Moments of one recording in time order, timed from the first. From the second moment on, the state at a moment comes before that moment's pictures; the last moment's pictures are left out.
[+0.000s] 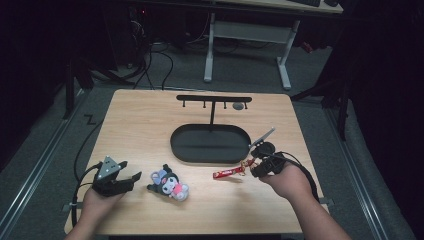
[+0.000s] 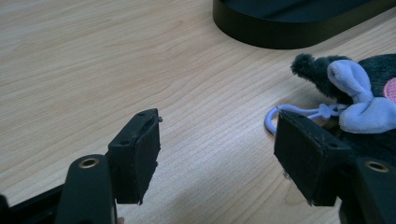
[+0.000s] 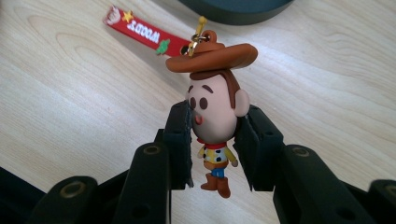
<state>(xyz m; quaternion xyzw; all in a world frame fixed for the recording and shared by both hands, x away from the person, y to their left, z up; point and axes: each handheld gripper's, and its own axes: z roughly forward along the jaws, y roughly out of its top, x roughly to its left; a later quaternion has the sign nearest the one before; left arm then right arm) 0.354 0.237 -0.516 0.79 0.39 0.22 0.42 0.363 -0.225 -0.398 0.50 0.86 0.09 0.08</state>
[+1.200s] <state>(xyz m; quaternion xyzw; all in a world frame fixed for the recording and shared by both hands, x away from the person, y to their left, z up) 0.355 0.236 -0.516 0.80 0.39 0.21 0.42 0.382 -0.236 -0.318 0.53 0.83 0.11 0.11</state>
